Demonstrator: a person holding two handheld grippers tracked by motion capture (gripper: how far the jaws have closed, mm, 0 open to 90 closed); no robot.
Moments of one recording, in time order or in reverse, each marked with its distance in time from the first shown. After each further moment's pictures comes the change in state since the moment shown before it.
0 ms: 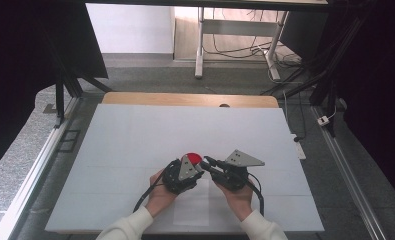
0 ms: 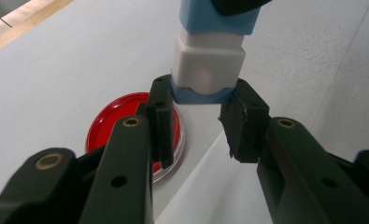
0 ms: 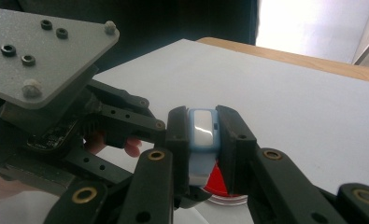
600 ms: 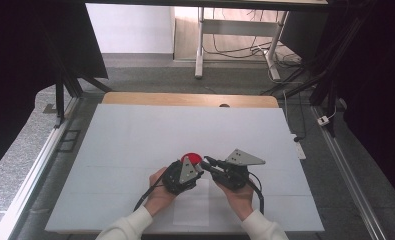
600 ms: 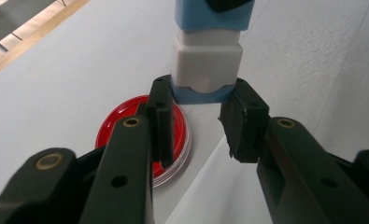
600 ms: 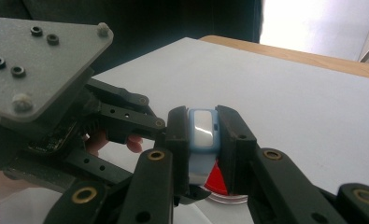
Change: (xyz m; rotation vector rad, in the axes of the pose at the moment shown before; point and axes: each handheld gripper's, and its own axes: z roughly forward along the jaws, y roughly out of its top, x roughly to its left) left arm 0.000 -0.001 -0.001 0.000 0.017 0.062; right arm -0.002 0.001 -0.001 0.009 0.016 0.012
